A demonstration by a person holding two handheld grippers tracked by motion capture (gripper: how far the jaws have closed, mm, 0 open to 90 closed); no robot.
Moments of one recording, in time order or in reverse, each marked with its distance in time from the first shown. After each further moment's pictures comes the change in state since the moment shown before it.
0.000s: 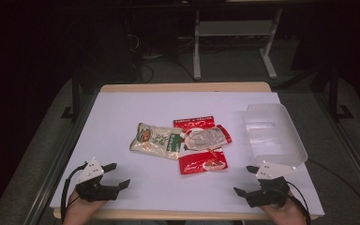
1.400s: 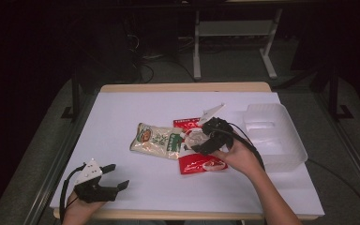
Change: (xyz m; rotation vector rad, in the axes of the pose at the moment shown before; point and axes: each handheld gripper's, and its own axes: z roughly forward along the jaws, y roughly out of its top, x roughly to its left) left arm 0.002 -0.003 -0.002 -0.003 0.005 0.004; right arm -0.026 0.168 0.103 0.199 0.103 -0.130
